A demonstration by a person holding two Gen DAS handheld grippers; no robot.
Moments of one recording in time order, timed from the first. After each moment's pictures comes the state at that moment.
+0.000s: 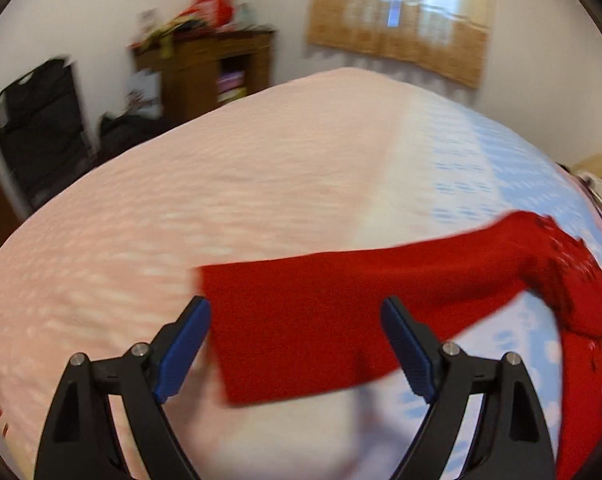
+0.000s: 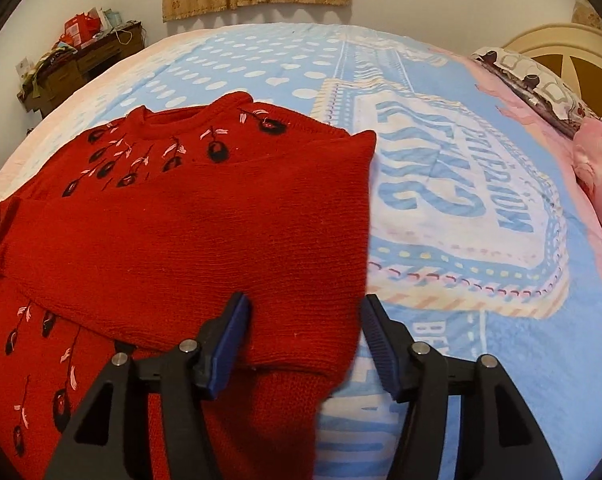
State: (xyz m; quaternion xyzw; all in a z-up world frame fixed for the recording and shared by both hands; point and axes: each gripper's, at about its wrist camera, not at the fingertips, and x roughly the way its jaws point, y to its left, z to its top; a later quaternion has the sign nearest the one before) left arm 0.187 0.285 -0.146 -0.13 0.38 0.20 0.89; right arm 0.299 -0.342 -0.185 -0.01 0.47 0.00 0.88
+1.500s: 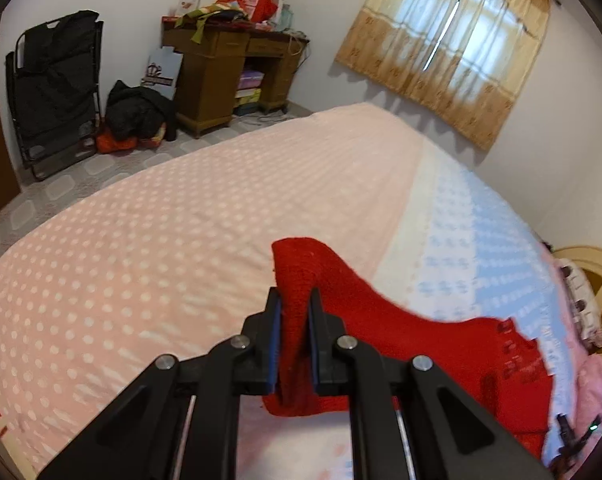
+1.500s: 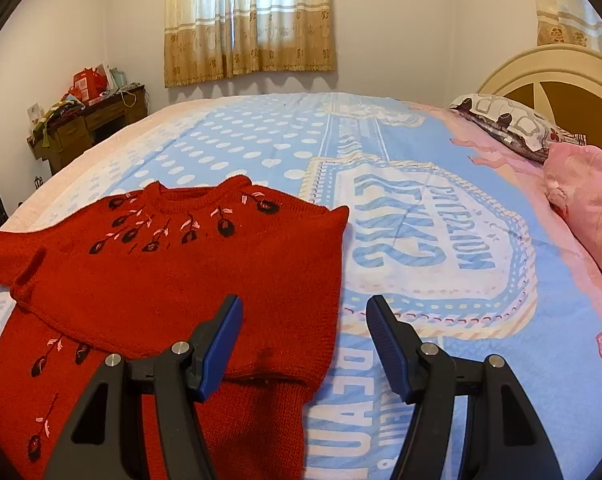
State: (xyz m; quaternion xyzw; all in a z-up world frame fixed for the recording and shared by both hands) left arm 0.217 0.333 -0.064 -0.25 0.33 0.17 0.89; right arm 0.263 -0.352 -0.145 0.01 0.34 -0.01 0.94
